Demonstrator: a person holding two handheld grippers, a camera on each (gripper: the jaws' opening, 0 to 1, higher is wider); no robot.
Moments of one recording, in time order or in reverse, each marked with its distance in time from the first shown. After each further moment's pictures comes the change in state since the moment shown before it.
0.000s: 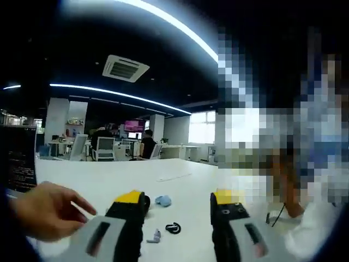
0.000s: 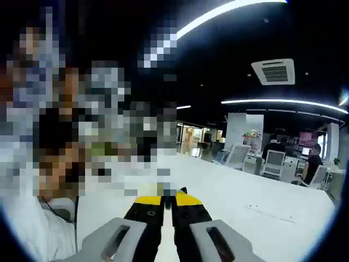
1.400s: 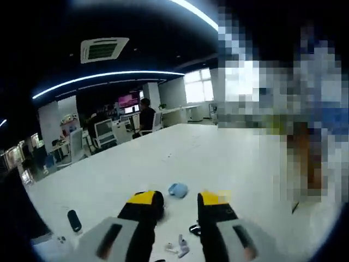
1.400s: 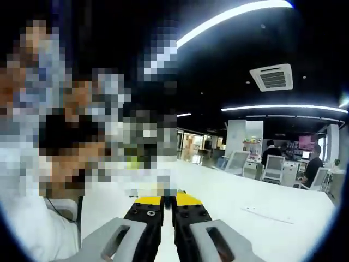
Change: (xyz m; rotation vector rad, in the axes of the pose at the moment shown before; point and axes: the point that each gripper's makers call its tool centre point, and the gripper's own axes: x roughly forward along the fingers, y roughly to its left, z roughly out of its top) left arm 0.113 0.027 -0.007 0.239 0.365 0.010; right arm -0.019 0.003 0.005 -0.011 -0.029 0.022
